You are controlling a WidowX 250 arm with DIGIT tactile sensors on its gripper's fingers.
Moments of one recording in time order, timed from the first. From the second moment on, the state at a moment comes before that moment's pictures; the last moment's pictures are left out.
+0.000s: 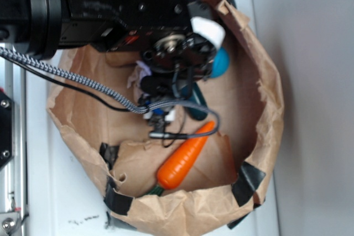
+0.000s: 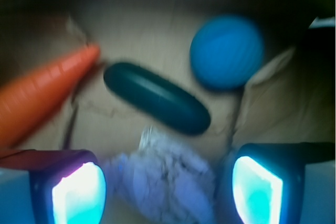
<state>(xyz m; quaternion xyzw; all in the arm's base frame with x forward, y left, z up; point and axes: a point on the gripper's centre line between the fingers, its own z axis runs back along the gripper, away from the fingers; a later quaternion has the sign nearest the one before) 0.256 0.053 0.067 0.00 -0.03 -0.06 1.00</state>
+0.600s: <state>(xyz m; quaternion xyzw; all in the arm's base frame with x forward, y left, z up) 0.238 0.057 0.062 0.03 -0.11 -0.12 0.99</state>
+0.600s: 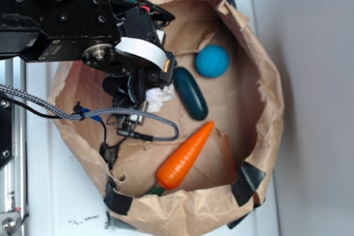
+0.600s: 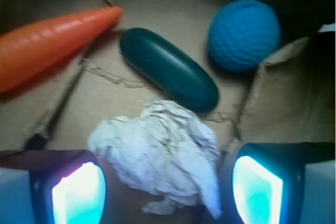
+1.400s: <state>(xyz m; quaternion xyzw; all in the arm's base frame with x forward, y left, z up) 0.249 0.046 0.033 0.07 -0.12 -0.09 0.98</state>
